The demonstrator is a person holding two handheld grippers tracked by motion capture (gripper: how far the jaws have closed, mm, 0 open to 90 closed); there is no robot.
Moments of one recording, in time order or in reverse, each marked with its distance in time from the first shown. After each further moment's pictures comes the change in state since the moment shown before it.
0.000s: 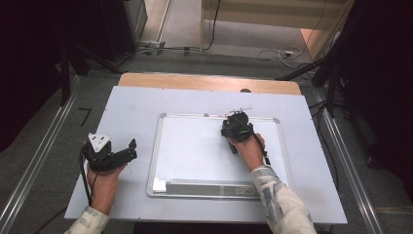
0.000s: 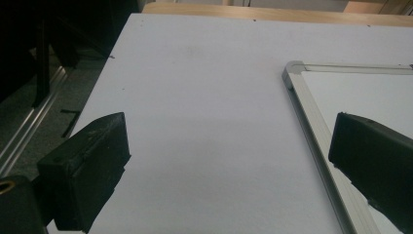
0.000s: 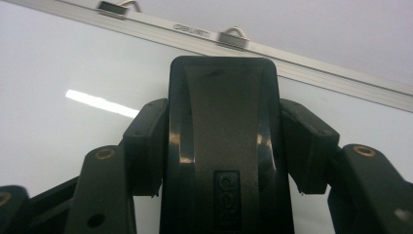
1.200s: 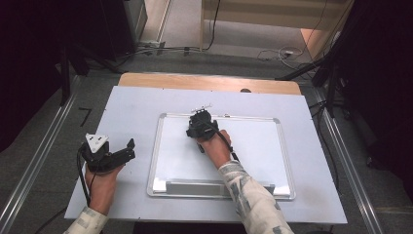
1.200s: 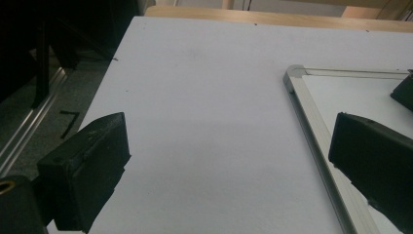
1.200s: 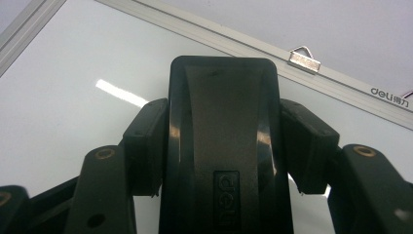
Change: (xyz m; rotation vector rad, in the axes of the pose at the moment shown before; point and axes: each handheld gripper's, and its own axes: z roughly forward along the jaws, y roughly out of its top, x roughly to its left) left arm 0.004 0.001 -0.003 -0.015 -0.005 -0.012; right arm 0.097 0.026 0.014 -0.004 0.090 -0.110
